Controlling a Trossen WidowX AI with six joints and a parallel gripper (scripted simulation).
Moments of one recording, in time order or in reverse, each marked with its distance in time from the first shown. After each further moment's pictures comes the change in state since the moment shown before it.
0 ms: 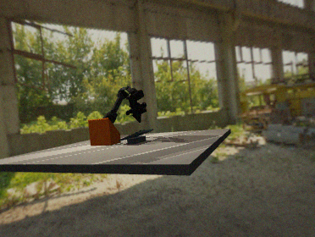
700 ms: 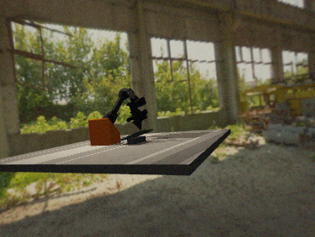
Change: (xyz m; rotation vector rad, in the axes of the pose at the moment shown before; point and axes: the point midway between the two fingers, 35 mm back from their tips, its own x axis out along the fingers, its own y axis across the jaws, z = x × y) arm 0.048 0.002 -0.016 -0.003 0.024 0.010
